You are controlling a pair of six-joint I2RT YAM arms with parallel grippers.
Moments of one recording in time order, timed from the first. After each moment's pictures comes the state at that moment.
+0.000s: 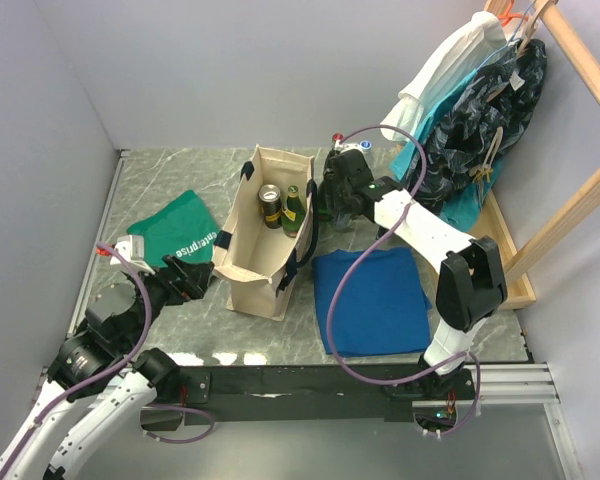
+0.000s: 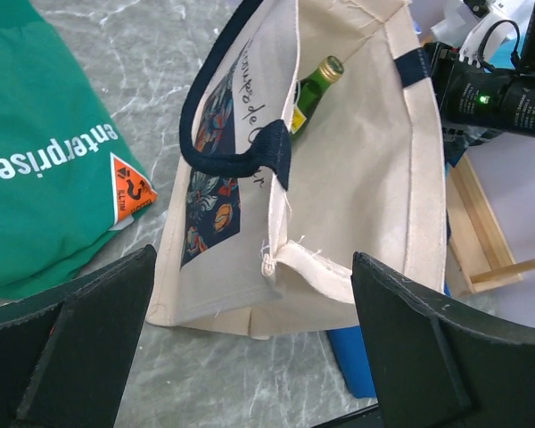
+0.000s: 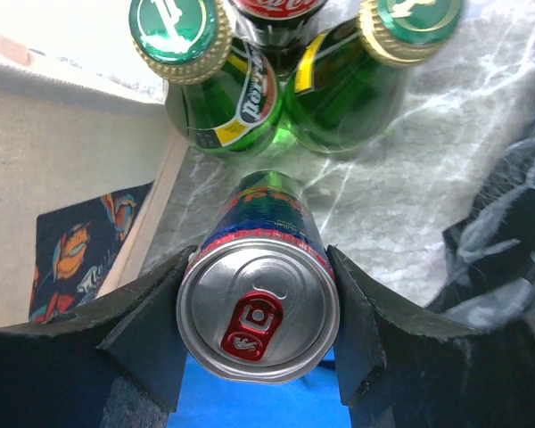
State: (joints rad) left arm -0.62 0.28 0.71 -0.62 -0.30 -0.64; right arm 0.51 1.72 1.45 -0.53 0.28 0.27
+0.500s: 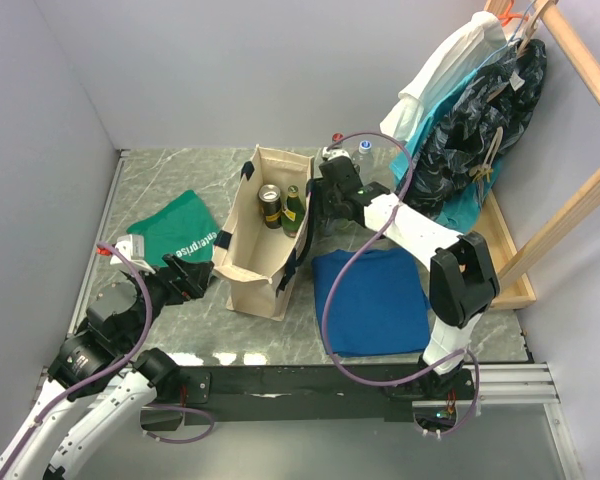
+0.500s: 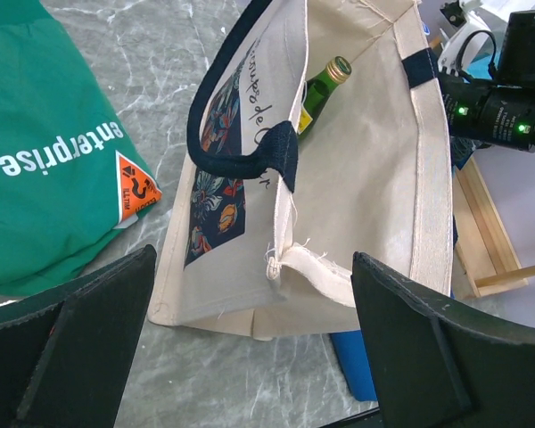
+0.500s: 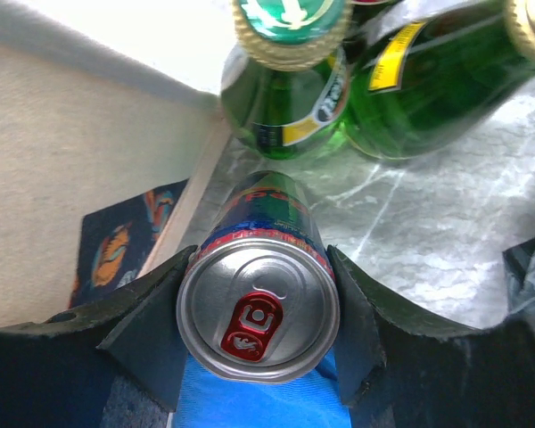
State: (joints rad) left arm -0.62 0.30 0.72 -0.62 -0.31 -0.65; right arm 0.55 1.78 1.43 -0.47 0.25 0.27
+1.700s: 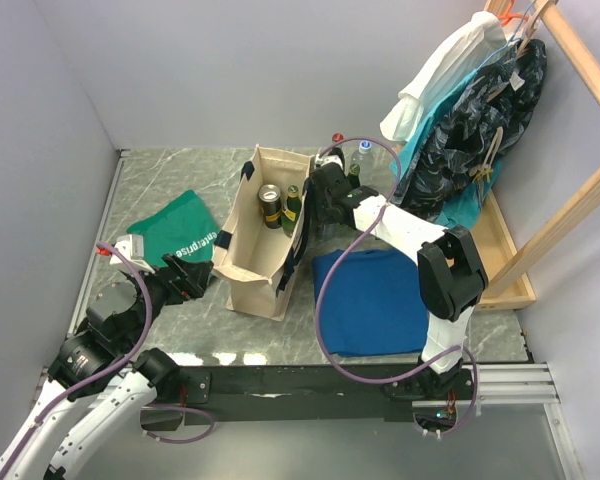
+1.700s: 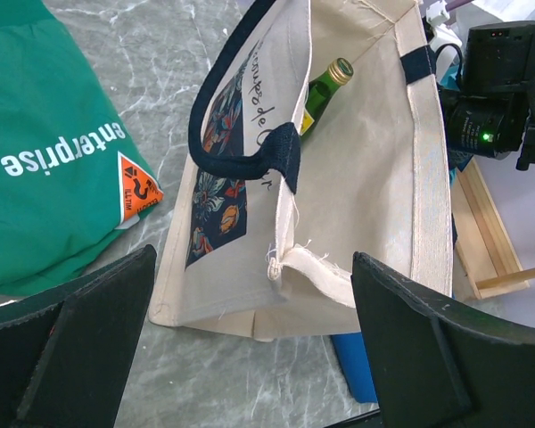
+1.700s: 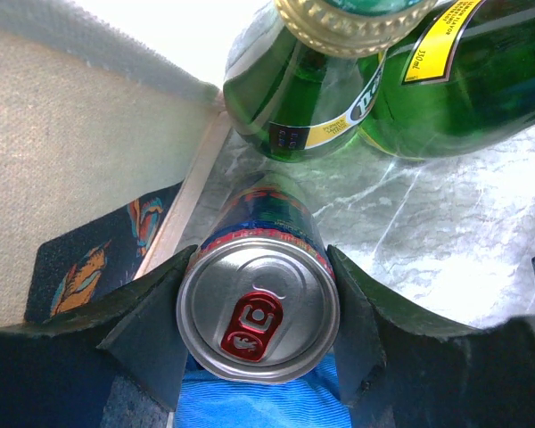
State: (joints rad) left arm -0.62 0.30 0.72 -0.62 -0.31 -0.65; right arm 0.59 1.85 1.43 -0.44 0.30 0.28
